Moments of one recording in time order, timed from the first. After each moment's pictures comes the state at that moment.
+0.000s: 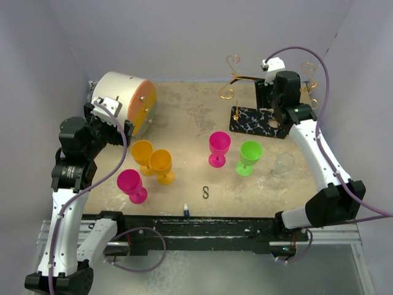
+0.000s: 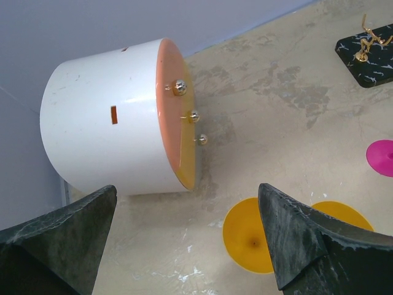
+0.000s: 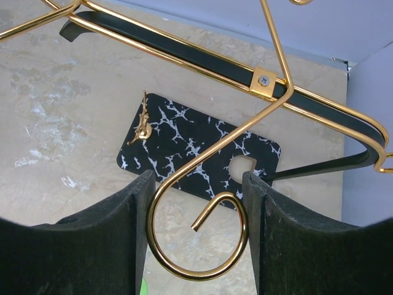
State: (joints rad) left arm -0.05 0.79 1.06 -0.50 0.24 0.25; right arm 0.21 1.41 1.41 -0.43 0.14 -0.15
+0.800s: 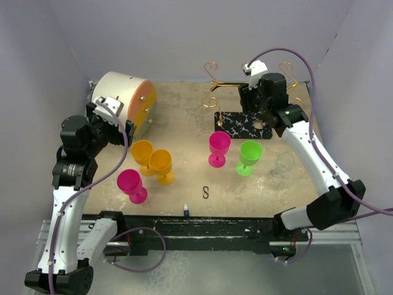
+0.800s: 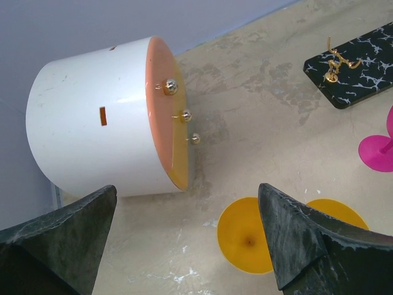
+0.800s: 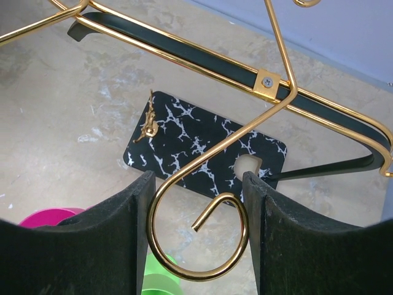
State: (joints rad) left arm -0.05 0.80 1.06 -0.50 0.27 0.25; right arm 0.34 1.41 1.44 -0.50 0.07 -0.15
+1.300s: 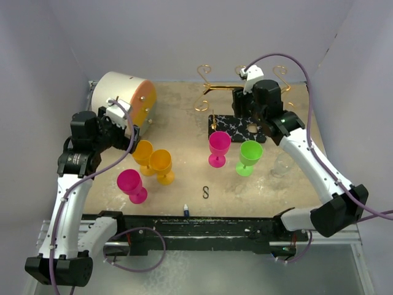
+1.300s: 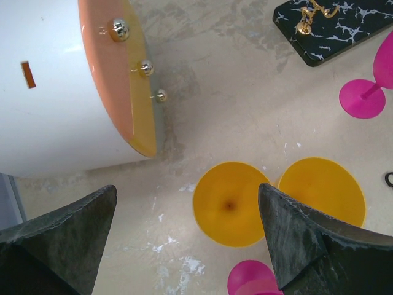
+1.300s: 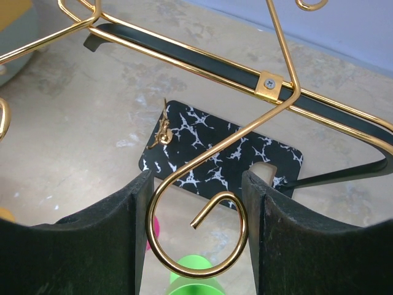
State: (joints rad) left arm -0.05 0.90 1.06 -0.63 0.34 0.28; right arm 0.43 1.36 1.37 -0.43 0.13 -0.02
